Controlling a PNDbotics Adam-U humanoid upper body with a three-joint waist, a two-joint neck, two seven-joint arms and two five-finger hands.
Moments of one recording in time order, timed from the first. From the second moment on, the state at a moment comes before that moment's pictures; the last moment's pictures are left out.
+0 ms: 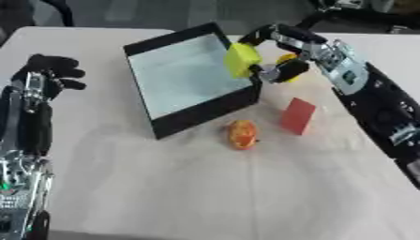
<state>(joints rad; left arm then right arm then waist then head) -0.42 0.05 -0.13 -1.67 -0.09 -0.13 -0.02 -0.78 -0.55 0.20 -1.02 0.38 -0.63 0.39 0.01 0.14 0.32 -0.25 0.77</state>
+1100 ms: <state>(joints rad) -0.42 0.04 -0.13 -1.67 -0.09 -0.13 -0.02 -0.78 -0.54 0.21 -1.03 0.59 -0.58 0.18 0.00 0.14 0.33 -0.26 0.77</state>
